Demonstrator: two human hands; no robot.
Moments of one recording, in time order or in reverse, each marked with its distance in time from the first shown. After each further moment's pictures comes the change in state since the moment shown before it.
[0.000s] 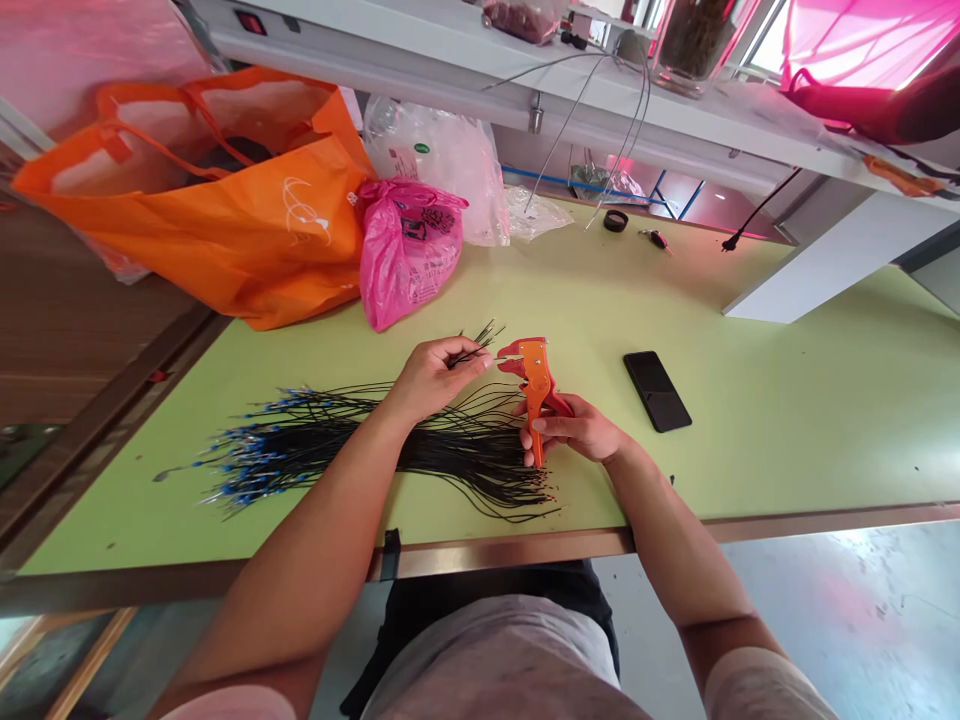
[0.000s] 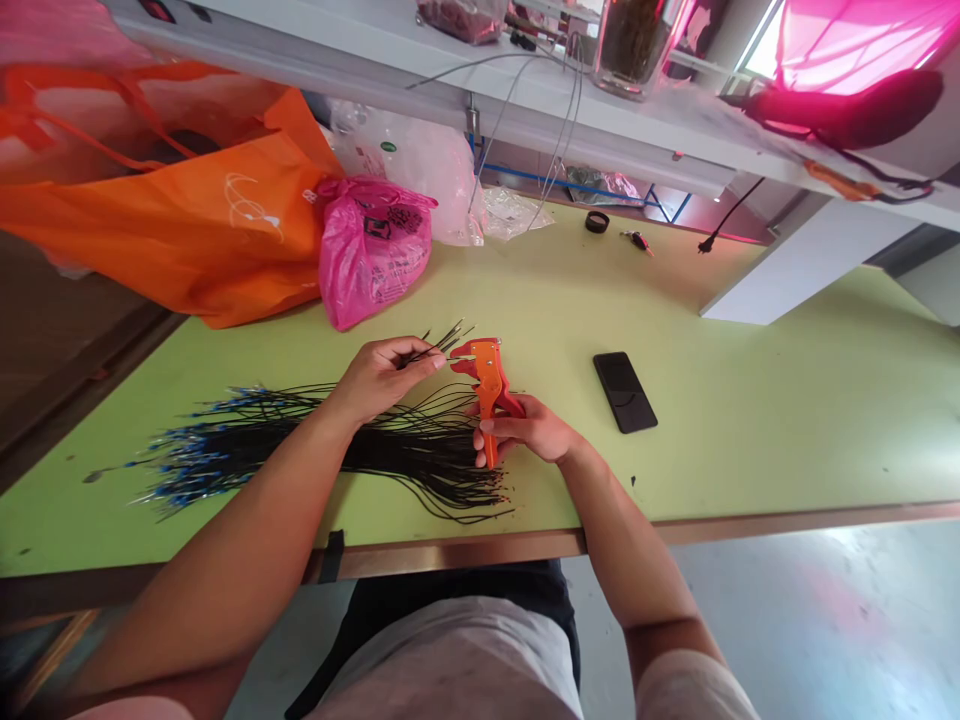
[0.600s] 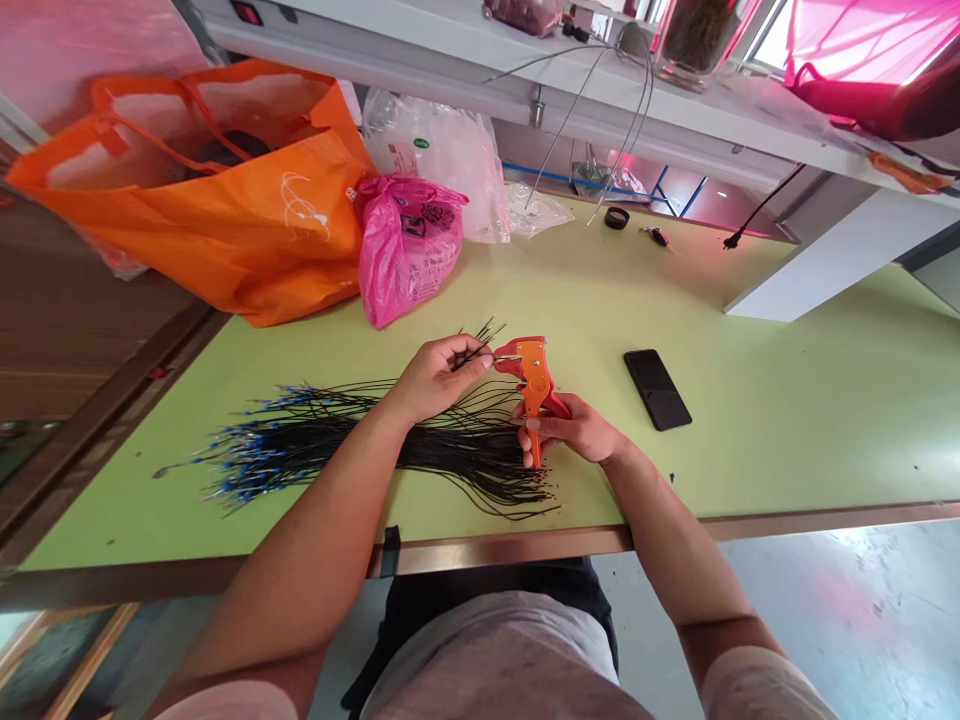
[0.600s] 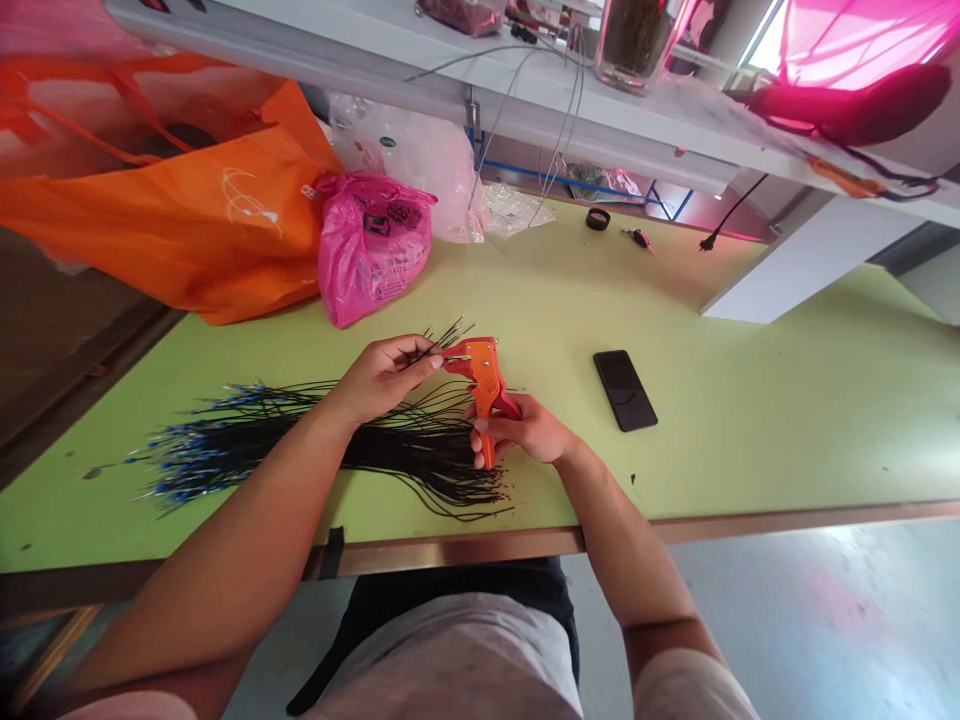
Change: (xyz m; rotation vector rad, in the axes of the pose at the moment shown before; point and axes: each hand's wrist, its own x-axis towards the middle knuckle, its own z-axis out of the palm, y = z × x) left_hand -0.002 0.008 0.001 -0.109 -0.102 -0.030; right_hand 0.002 0.002 0.007 -0.052 0.018 -0.032
